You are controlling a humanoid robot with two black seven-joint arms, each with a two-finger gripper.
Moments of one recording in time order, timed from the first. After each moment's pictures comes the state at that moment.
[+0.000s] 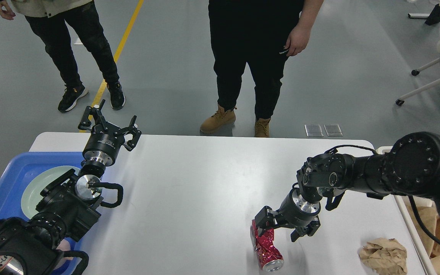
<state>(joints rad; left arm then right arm) -0.81 0.02 -0.95 -0.10 -0.10 -0.62 -0.33 1.32 0.00 -1.03 0.87 -0.07 0.64 -0.01</state>
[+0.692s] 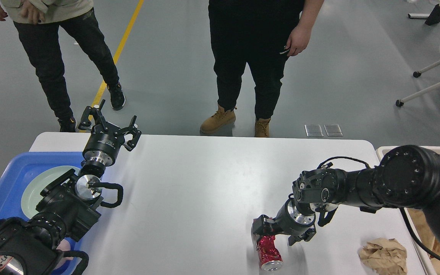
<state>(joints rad) -0.81 0.02 -0.95 -0.10 -0.10 -0.62 -0.33 1.25 0.04 -1.03 0.87 -0.07 0.47 -0.06</state>
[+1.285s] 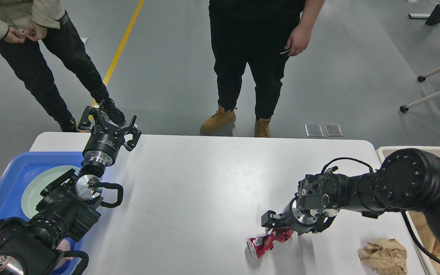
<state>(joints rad) -0.81 0.02 -0.95 -0.10 -0.10 -0.62 -0.33 1.24 0.03 -1.04 0.89 -0.07 0.28 -0.16</state>
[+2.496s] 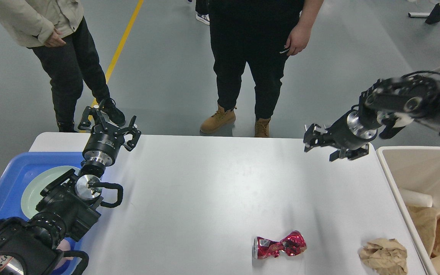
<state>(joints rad) -0.81 0.02 -0.95 -0.10 -0.10 -0.62 -0.33 1.64 -0.36 -0.92 0.91 -0.05 0.64 -0.17</state>
